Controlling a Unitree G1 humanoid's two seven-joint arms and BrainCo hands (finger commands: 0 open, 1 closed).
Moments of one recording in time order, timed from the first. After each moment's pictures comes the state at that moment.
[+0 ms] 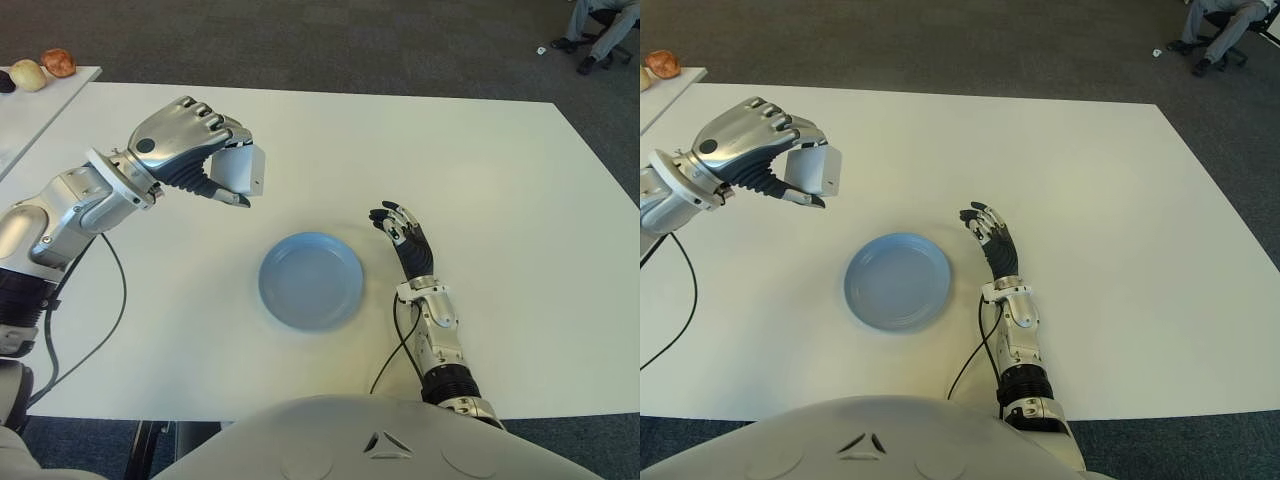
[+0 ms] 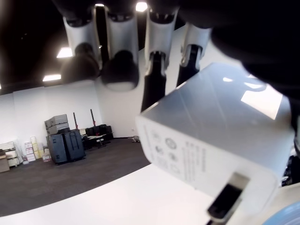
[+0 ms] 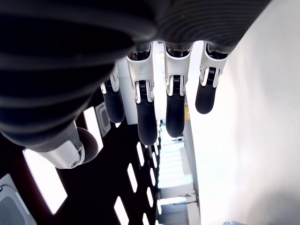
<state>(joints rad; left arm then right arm) -0.33 0.95 -0.17 0.03 0.64 -0.56 0.08 -0.01 0.04 -0.05 0.50 0.16 -0.48 0.28</state>
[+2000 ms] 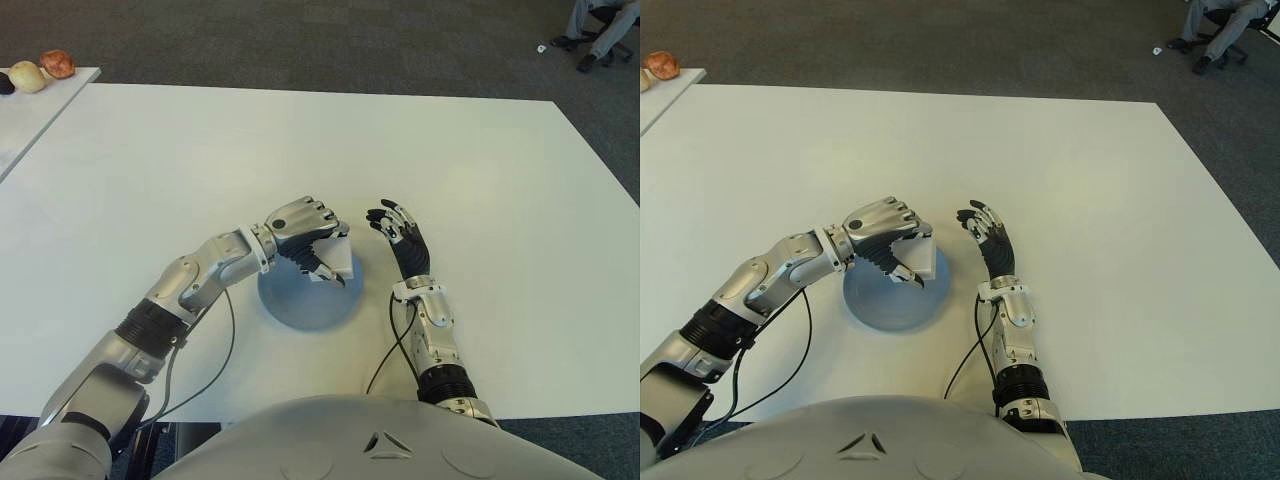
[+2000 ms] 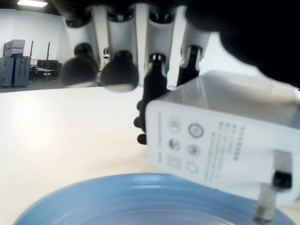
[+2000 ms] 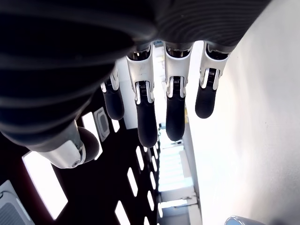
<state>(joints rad) -0.25 0.52 -0.46 0.04 0.81 -0.49 -0.14 0.00 0.06 -0.04 0.48 0.16 -0.46 0.27</state>
